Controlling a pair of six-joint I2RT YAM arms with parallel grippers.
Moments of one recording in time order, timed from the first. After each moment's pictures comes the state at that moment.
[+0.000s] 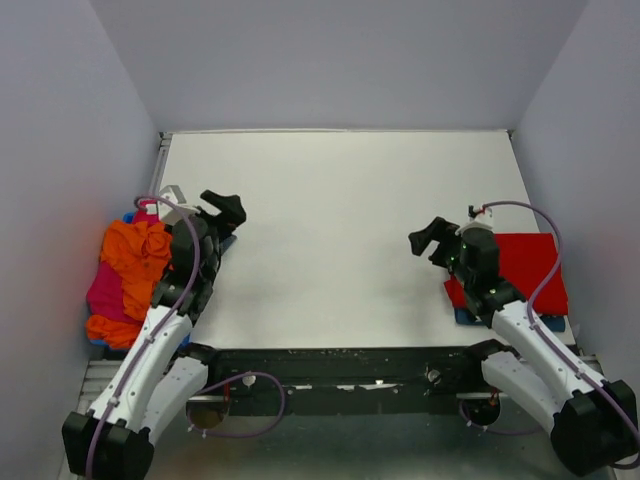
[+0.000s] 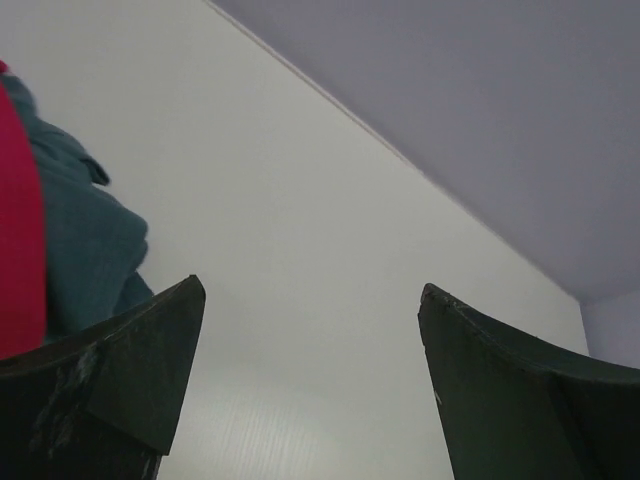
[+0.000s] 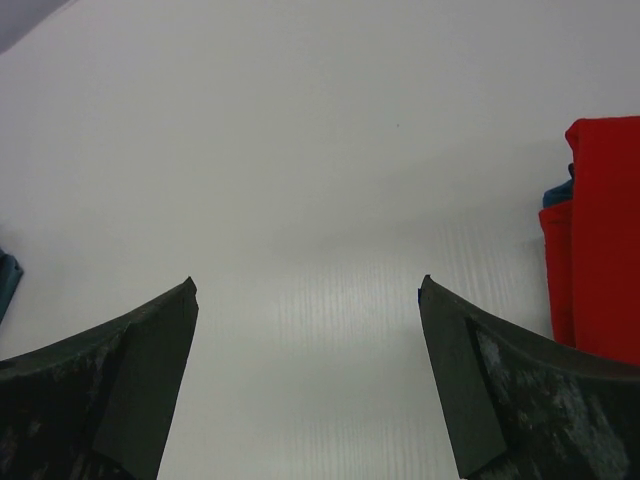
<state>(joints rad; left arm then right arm) -0.27 0.82 0.55 0.10 -0.25 -0.71 0.30 0.85 0.45 0.01 0.11 0.55</state>
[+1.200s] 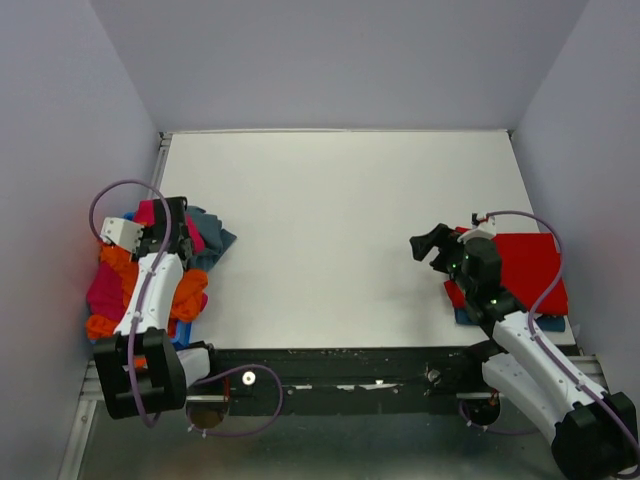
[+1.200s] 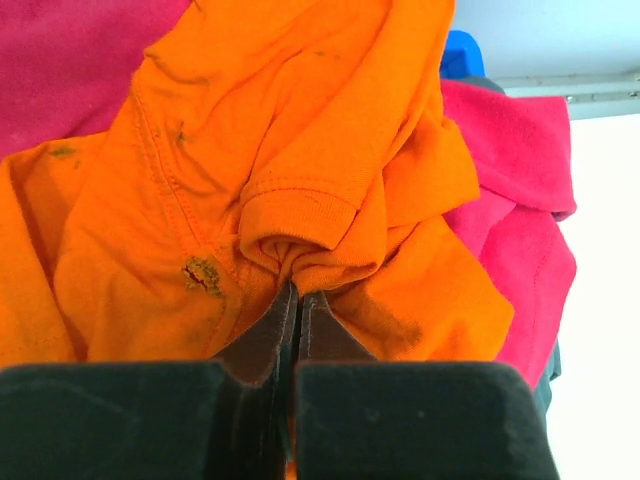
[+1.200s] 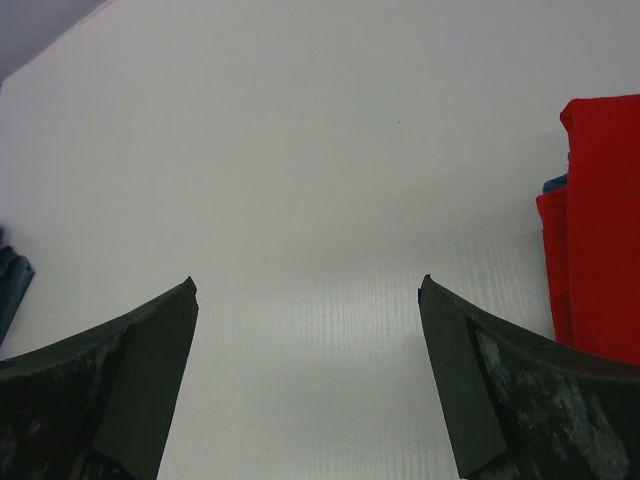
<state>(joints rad) 0.14 1.18 0.78 -0.50 -0.77 -1.13 0.30 0.76 0.36 0.06 0.11 0.57</state>
